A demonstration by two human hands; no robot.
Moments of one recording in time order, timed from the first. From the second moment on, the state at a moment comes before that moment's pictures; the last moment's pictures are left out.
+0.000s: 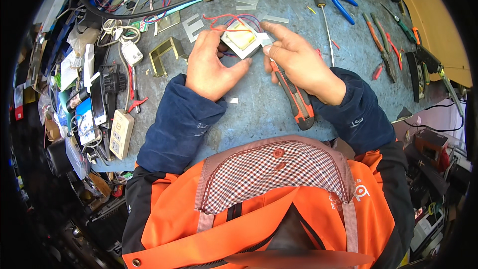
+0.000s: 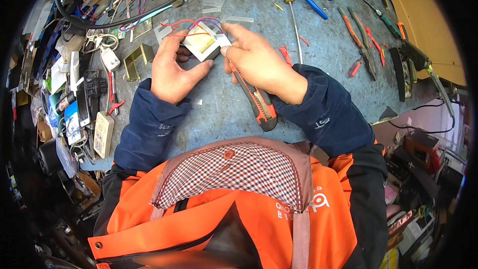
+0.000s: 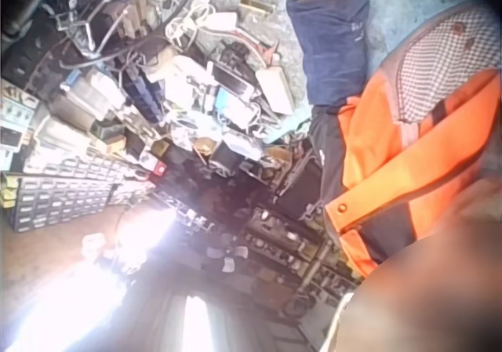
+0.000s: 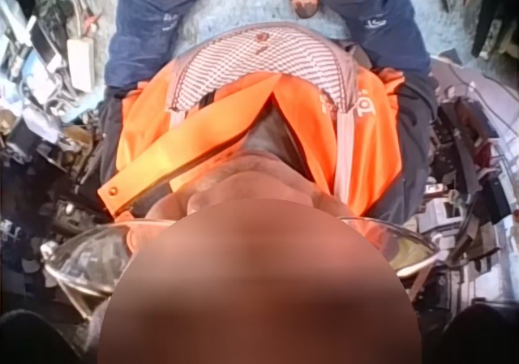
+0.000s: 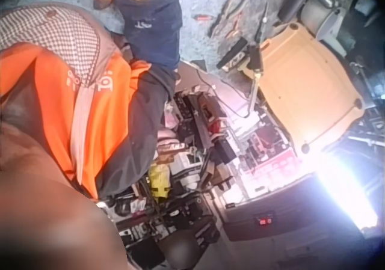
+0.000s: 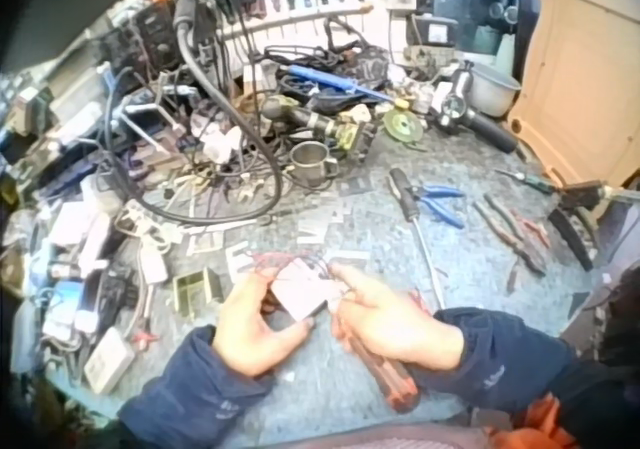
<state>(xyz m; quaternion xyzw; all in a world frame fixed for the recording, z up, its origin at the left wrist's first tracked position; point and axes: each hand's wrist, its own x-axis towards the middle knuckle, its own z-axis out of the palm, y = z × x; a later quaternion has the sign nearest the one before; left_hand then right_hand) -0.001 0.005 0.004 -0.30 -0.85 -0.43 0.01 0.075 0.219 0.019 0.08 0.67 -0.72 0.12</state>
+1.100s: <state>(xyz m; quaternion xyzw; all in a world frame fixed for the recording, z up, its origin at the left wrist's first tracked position) 0.012 0.023 0.018 -0.27 -0.94 -0.16 0.15 0.071 0.206 0.017 0.10 0.65 -0.75 0.11</state>
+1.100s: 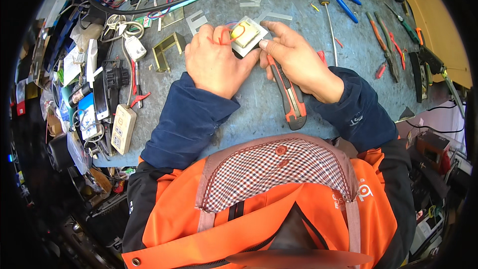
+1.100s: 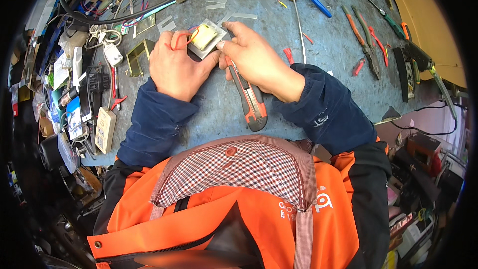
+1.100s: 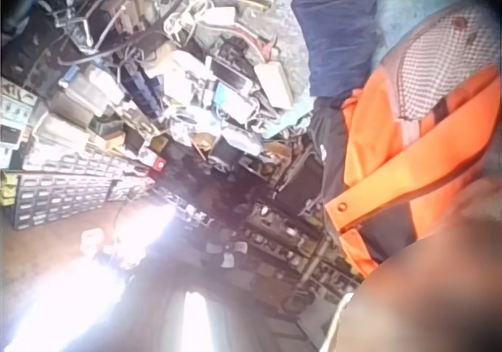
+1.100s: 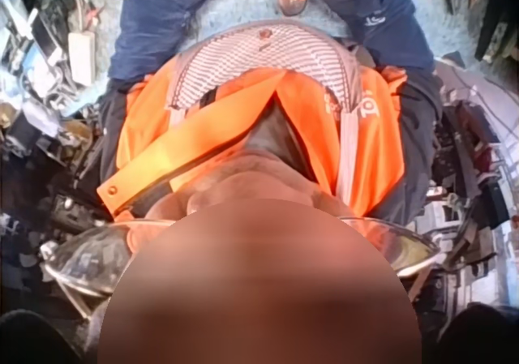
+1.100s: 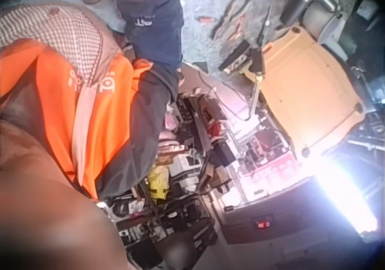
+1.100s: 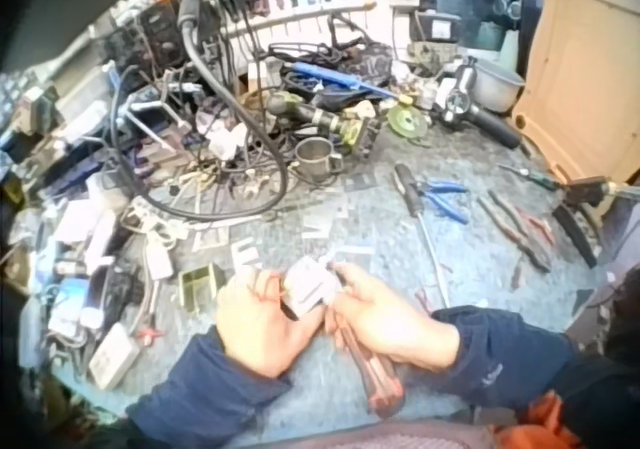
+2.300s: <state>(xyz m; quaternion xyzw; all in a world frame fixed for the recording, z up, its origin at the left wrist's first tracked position) 0.009 0.014 0.021 -0.25 -0.92 -0.29 0.00 0.075 0.237 0.035 0.10 0.70 -0.70 0.11</state>
